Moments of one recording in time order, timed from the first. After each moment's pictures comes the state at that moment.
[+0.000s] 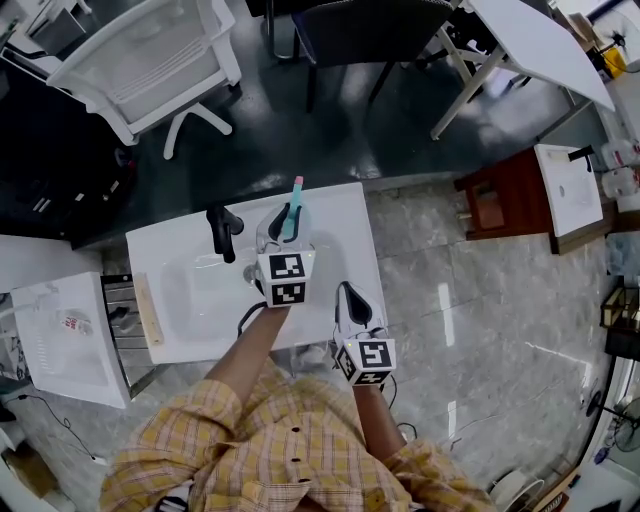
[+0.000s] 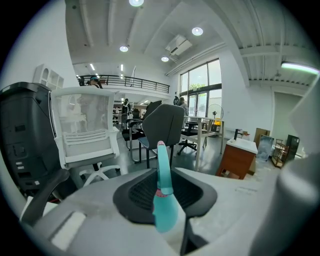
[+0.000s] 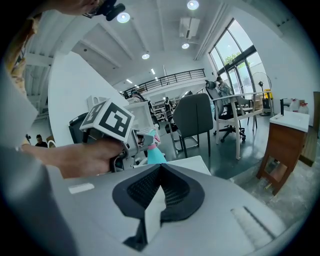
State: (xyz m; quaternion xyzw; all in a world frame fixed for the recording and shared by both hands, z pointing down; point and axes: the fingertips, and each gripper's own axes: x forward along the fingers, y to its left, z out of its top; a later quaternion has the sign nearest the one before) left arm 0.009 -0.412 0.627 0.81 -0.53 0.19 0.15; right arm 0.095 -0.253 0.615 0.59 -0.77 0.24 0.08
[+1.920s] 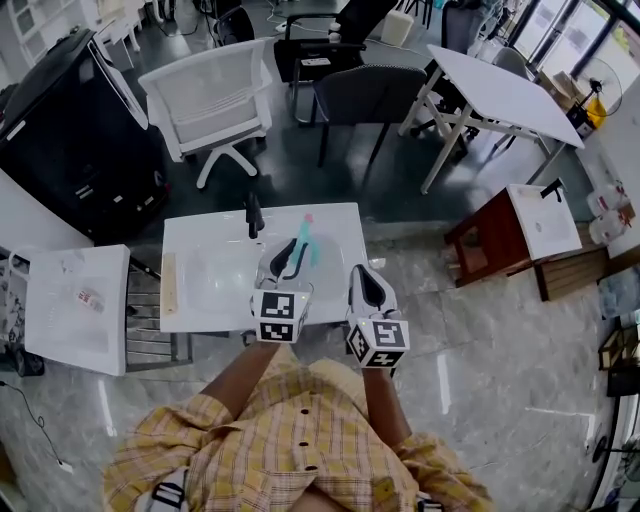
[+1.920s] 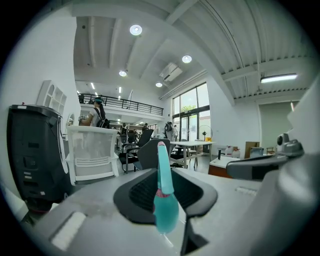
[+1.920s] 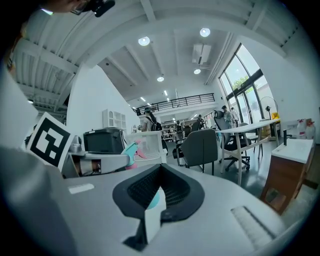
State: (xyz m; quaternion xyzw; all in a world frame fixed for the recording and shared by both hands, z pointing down) left arm -0.008 -0.228 0.460 0.84 -0.52 0.09 0.07; right arm 0.107 -0.180 0.455 0.58 -0.80 0.12 0.02
